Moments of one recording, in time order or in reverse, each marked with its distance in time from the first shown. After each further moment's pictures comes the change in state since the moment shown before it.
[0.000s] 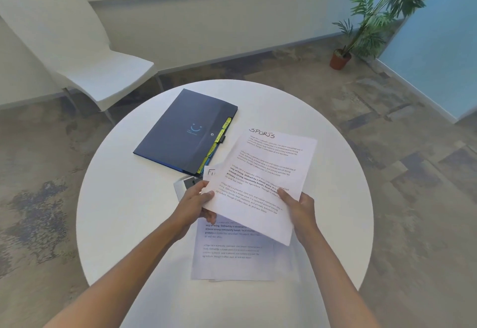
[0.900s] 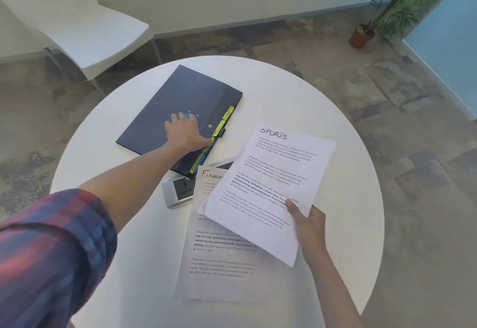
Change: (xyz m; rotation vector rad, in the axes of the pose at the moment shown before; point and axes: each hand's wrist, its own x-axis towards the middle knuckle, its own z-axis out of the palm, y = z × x) left_hand 0.217 0.069 -0.053 1.430 0.482 0.030; right_hand 0.037 0.003 -0.006 -0.133 0.059 0.006
